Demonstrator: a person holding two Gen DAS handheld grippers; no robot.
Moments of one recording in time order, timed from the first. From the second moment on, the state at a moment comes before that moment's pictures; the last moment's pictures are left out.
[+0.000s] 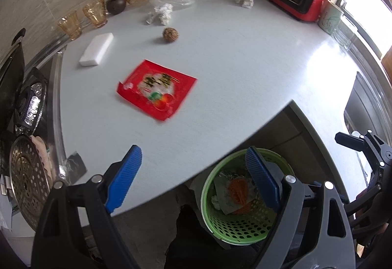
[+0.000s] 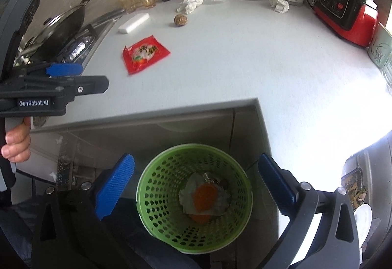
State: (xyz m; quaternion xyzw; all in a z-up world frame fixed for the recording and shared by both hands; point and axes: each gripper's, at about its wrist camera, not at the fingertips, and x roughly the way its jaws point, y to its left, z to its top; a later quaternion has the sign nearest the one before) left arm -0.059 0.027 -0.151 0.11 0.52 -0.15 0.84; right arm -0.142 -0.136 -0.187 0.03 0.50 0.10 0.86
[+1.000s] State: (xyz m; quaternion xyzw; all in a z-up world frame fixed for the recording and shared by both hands) left arm 0.152 0.155 -0.172 0.07 0.48 -0.09 0.87; right arm 0.103 -0.060 -0.194 0.03 0.47 0.08 0.88
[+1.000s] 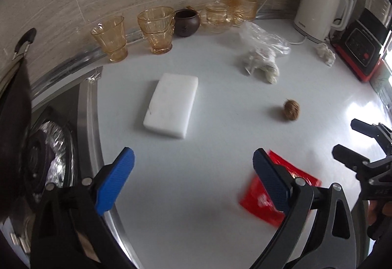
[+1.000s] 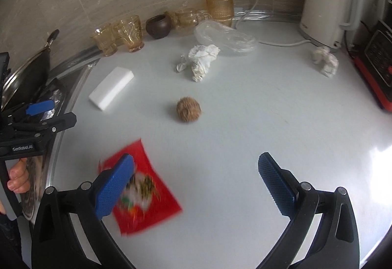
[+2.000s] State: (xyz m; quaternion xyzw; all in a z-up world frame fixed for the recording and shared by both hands) left arm 0.242 0.181 -0.220 0.07 0.51 -0.11 0.85; right arm 0.175 -0.042 -0.228 0.00 0.49 0.05 0.87
